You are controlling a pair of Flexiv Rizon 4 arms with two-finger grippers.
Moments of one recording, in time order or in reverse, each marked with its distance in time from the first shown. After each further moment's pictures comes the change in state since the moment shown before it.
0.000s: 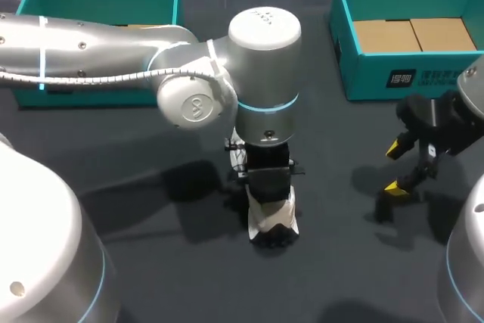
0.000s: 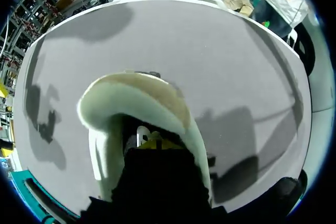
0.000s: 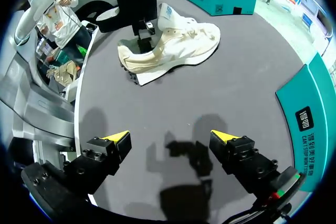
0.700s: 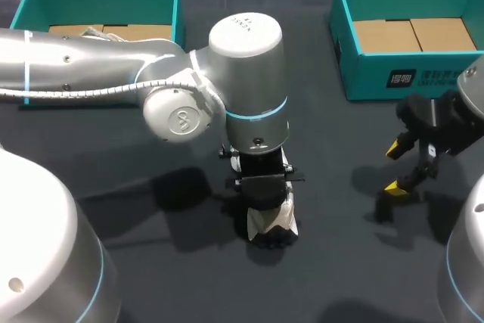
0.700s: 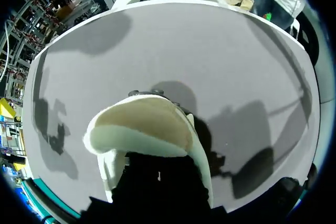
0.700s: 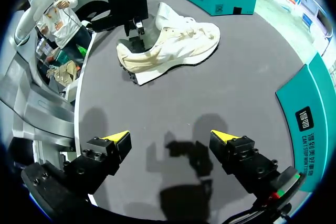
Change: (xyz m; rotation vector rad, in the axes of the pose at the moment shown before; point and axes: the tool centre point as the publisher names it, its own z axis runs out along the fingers) left arm -0.003 -0.018 0.004 0.016 -0.077 0.069; right arm 0.000 0.000 0.000 0.000 0.000 0.000
